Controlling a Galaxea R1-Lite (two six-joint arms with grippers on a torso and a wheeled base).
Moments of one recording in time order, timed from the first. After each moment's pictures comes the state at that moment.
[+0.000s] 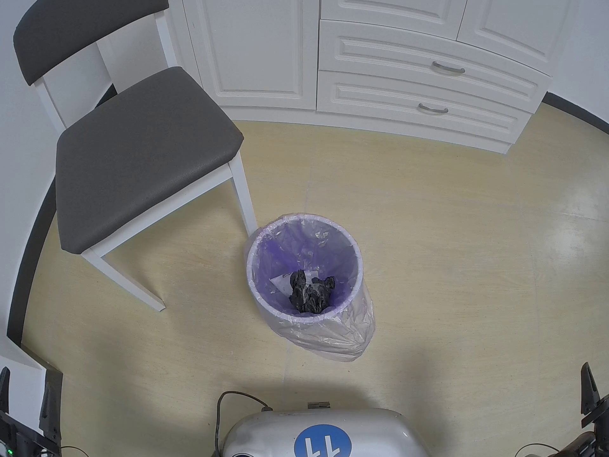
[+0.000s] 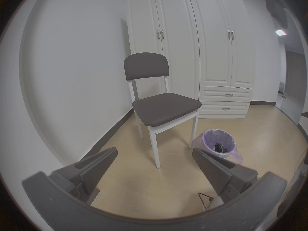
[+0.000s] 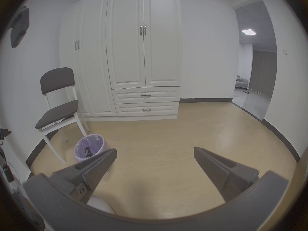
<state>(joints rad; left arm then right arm) 0.00 0.01 -0.02 -0.06 0.17 0.03 0.00 0.01 -0.02 -0.07 -0.16 0.07</state>
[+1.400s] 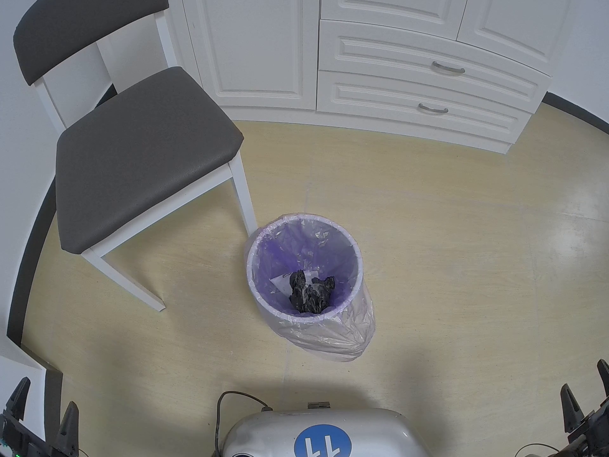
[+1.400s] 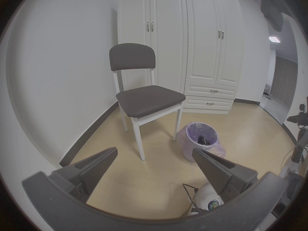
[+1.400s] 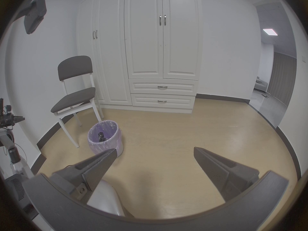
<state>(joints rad) 0.00 0.01 -0.02 0.02 0.00 0.00 0.00 0.01 -0.02 0.01 0.01 -0.01</state>
